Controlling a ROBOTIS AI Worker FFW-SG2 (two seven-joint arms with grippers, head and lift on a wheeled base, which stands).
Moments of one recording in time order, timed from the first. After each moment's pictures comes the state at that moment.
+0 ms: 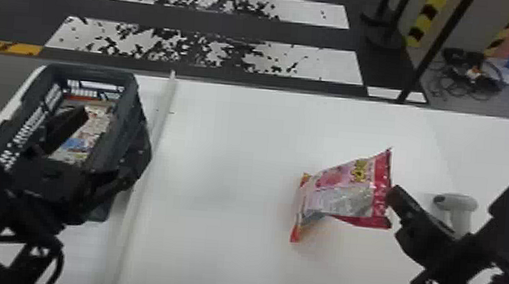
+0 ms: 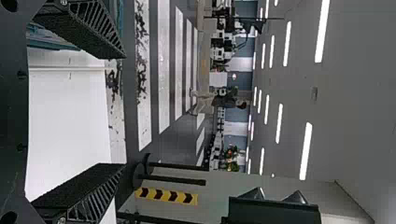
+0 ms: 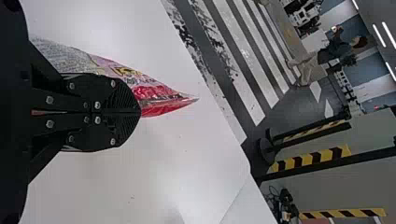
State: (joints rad) left arm 0.65 0.00 0.10 -2.38 0.08 0.22 -0.28; right arm 0.61 -0.20 -0.12 -2.39 -0.86 0.59 -0.55
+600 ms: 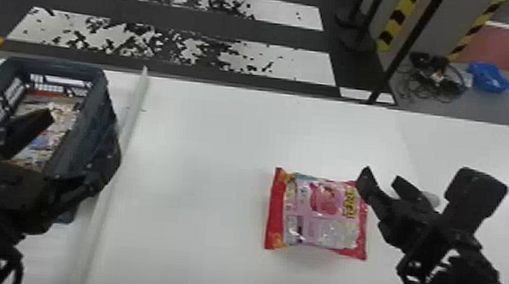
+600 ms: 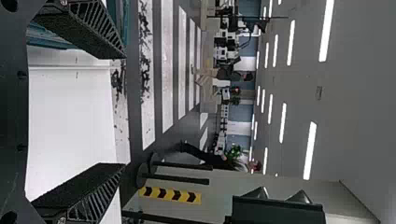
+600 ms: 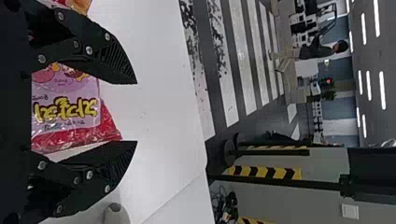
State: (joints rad) left arm 0.67 0.00 0.10 -2.38 0.07 0.21 -0.28; right arm 0.55 -0.25 -0.14 -2.31 -0.52 0.59 -0.29
